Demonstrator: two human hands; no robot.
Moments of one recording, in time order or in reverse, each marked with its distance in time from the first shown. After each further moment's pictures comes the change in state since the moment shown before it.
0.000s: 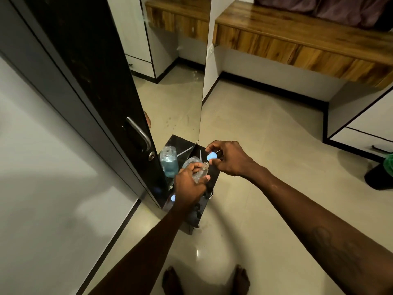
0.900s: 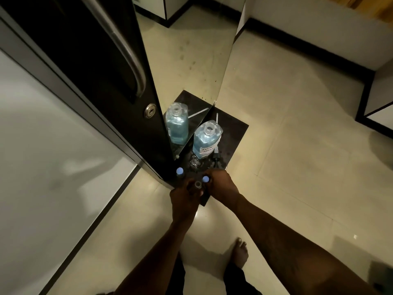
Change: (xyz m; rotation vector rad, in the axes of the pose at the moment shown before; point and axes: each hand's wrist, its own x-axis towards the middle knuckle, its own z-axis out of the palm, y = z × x) left_hand -0.061 -0.193 0.082 -0.091 0.167 -0.136; right_hand -0.010 0.107 0.246 0.008 -0.303 0.251
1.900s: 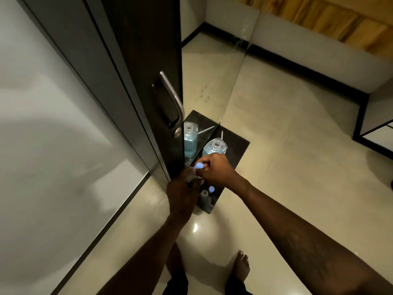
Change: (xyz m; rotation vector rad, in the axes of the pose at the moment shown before) left_hand 0.023 0.082 -0.077 -0.055 0.070 0.113; right_hand -0.004 -0.106 -0.086 0.085 0.081 -0.216
